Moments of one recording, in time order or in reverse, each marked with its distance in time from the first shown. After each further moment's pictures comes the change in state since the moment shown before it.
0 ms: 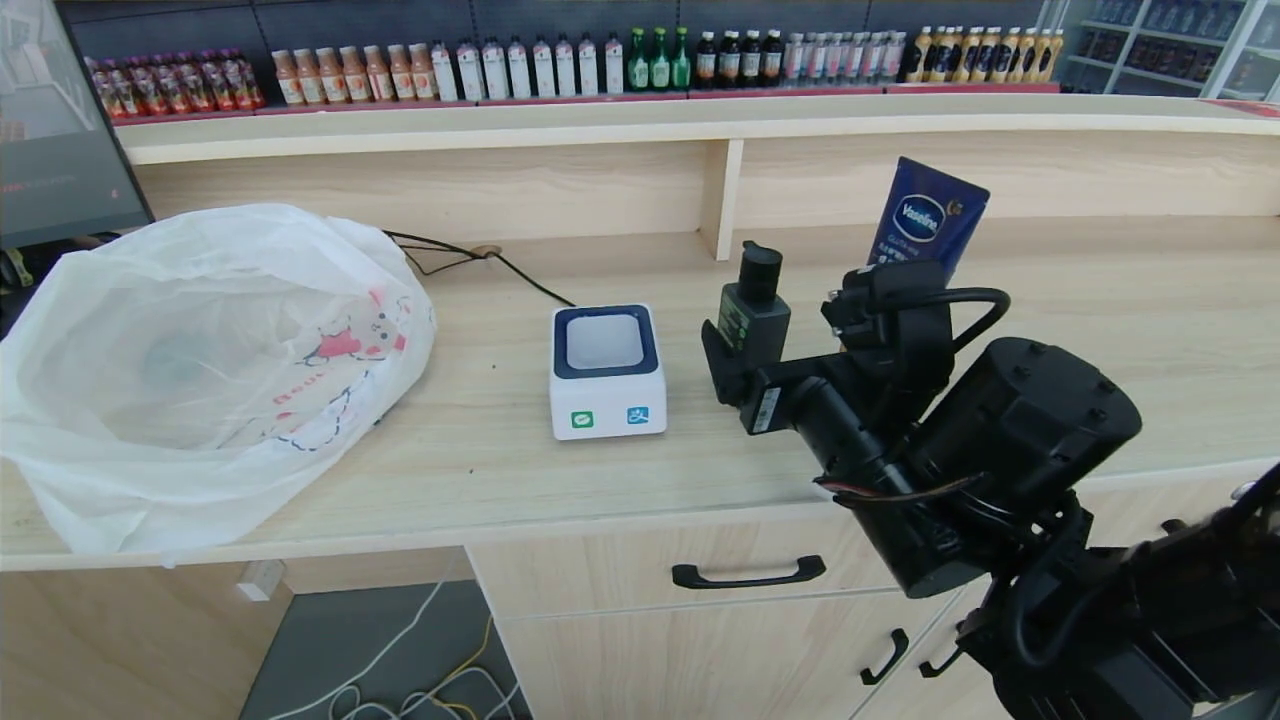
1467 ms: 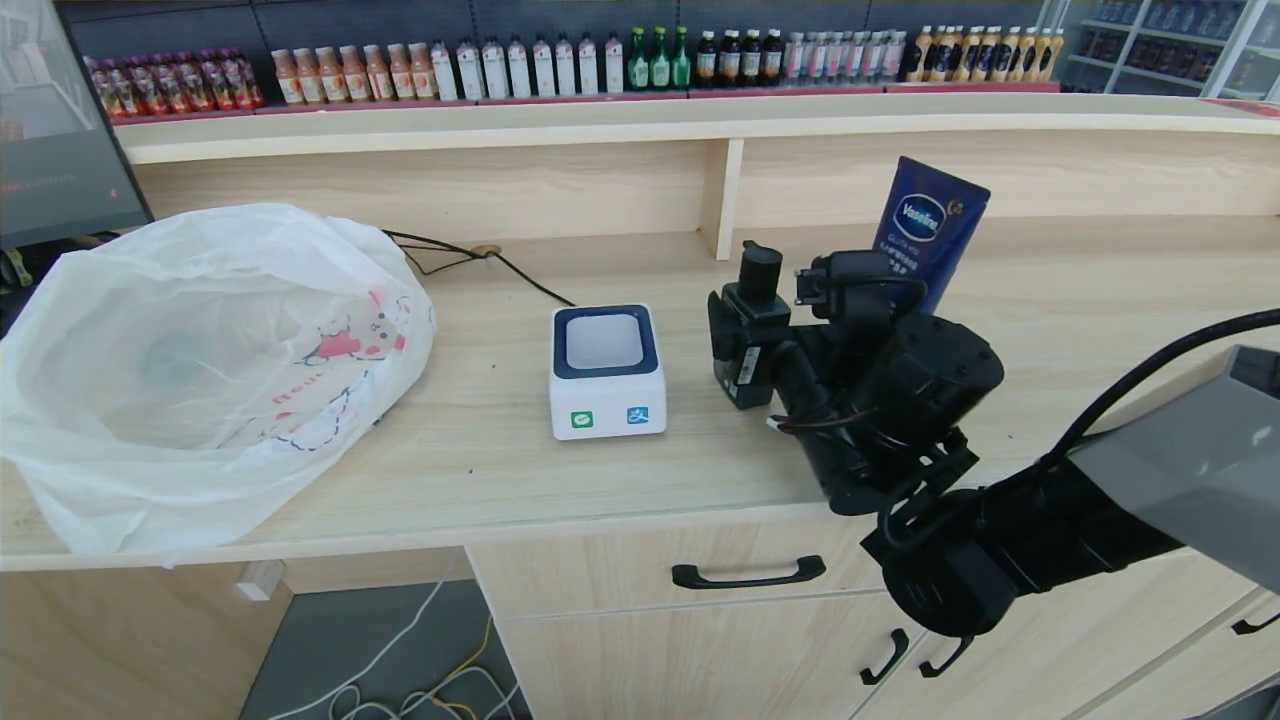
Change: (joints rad) left arm 0.000 0.000 0.000 0.000 0.000 0.000; right arm -0.121 0.193 -0.226 -0.023 0.006 0.006
